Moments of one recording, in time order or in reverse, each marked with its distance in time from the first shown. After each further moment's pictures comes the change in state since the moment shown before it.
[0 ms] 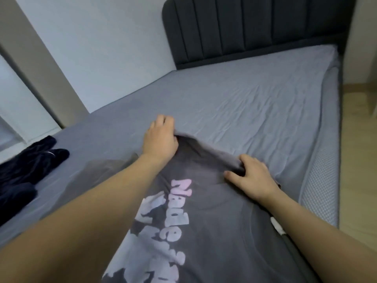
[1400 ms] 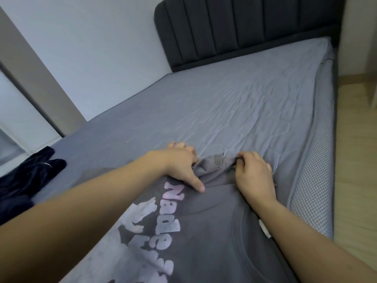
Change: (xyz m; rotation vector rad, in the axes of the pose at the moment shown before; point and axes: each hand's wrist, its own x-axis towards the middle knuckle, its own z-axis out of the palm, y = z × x) left_hand 0.004 0.050 0.005 0.314 -0.894 0.374; right_hand -0.001 -0.002 0.001 -0.044 0.234 0.236
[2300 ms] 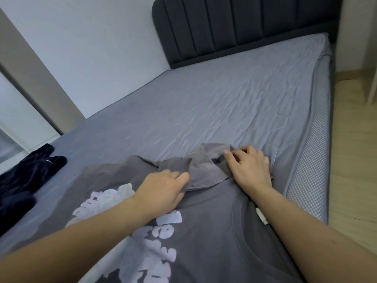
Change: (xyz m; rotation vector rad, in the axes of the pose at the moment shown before) left_hand -0.075 0.002 0.085 0.135 0.664 0.202; right_hand 0.004 -0.001 0.000 -0.093 -0.133 0.000
